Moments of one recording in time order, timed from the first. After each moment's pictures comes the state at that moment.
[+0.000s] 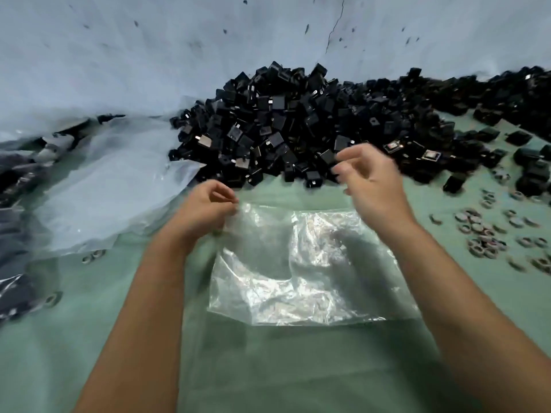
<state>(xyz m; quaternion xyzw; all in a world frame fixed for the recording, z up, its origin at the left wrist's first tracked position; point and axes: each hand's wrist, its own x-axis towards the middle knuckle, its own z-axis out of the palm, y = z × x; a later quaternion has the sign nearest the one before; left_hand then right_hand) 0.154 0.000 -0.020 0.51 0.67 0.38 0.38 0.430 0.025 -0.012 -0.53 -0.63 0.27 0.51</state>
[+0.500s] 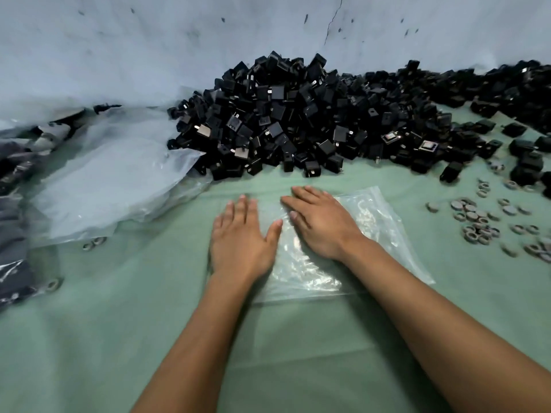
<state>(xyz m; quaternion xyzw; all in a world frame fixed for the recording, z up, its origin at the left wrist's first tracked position) 0.217 -0.037 -0.089 0.65 0.75 0.09 0.04 0.392 0.018 -0.082 -0.50 -0.85 0.11 0.13</state>
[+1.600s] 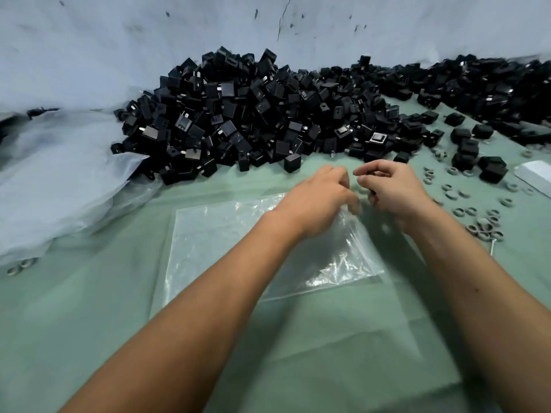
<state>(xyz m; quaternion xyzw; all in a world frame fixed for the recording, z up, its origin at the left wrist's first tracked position) 0.364 0.015 -0.025 0.92 0.38 0.11 0.05 0.550 0.029 -0.052 -0.62 -0.50 0.38 0.47</state>
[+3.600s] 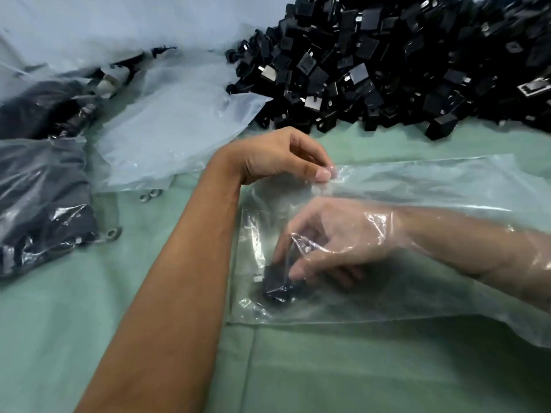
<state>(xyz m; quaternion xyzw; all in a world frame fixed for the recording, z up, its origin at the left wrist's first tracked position) 0.119 0.038 -0.035 0.71 0.44 0.21 0.51 0.316 -0.004 -0.052 -0.16 -0.82 0.54 -0.01</state>
